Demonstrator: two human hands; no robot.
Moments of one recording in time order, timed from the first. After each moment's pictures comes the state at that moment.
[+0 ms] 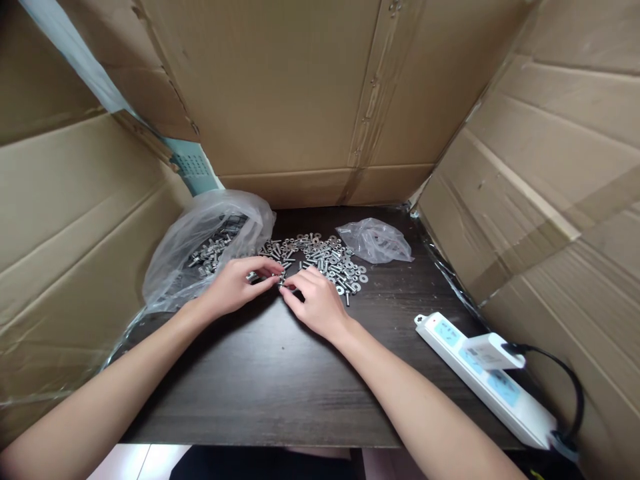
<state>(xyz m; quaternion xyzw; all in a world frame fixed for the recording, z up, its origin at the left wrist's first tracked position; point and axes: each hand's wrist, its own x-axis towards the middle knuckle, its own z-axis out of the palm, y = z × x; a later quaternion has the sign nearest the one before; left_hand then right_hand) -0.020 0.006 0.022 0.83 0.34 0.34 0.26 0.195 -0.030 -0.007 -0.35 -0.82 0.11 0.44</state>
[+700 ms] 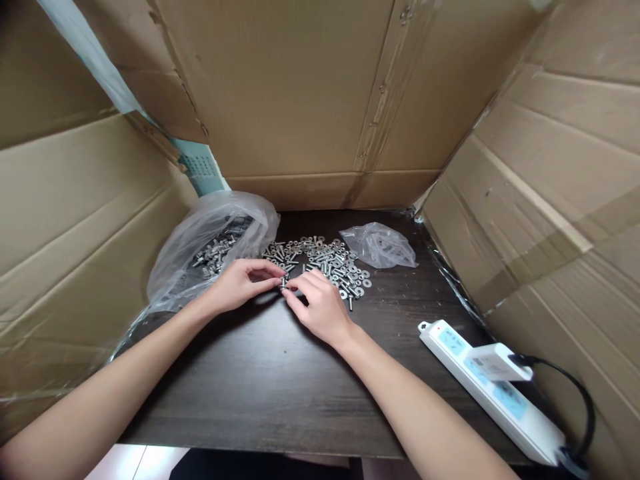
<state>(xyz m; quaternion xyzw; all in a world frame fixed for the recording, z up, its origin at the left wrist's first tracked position) -0.023 0.009 0.018 0.74 0.39 0.33 0.44 0.193 -0.032 -0.004 -0.34 -0.82 0.11 0.46</state>
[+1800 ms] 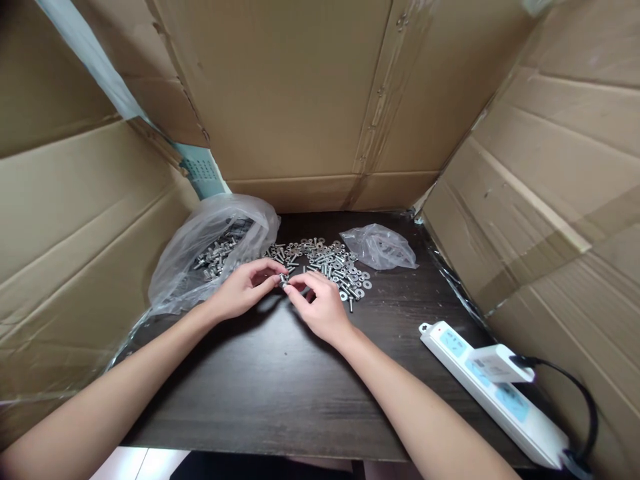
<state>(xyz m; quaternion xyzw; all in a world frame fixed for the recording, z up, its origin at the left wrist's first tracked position) -0.016 0.003 0.017 0.76 0.36 0.37 0.39 0.187 -0.035 0.000 -0.39 -0.73 0.23 0.51</state>
